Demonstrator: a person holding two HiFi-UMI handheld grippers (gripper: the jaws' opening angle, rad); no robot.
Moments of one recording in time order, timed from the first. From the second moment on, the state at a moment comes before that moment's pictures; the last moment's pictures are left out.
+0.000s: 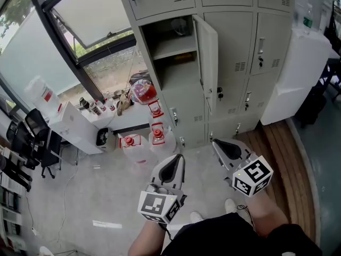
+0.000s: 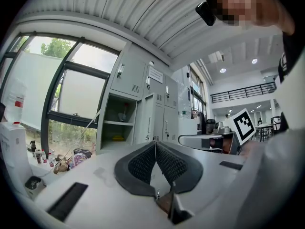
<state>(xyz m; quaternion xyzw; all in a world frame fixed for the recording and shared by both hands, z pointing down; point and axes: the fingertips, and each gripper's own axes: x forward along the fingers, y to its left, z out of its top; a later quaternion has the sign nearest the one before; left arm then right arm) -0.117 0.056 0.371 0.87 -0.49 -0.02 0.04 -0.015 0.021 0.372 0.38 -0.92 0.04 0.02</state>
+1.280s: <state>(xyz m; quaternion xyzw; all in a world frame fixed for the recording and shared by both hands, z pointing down) -0.082 -0.008 0.364 0.87 -0.49 -0.01 0.00 0.027 -0.026 0.374 0.41 -0.91 0.04 0.02</state>
